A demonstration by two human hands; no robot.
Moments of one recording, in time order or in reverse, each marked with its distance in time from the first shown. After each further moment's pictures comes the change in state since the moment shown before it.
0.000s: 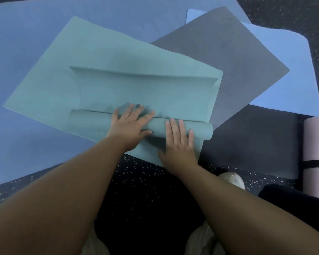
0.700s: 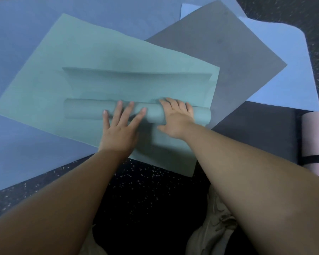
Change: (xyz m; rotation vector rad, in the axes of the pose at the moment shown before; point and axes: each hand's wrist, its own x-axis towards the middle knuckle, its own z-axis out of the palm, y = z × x) left_hand -0.006 -0.007 0.033 0.031 0.459 0.039; right_hand 0.087 0.016 -0.052 0.022 -0.258 -0.034
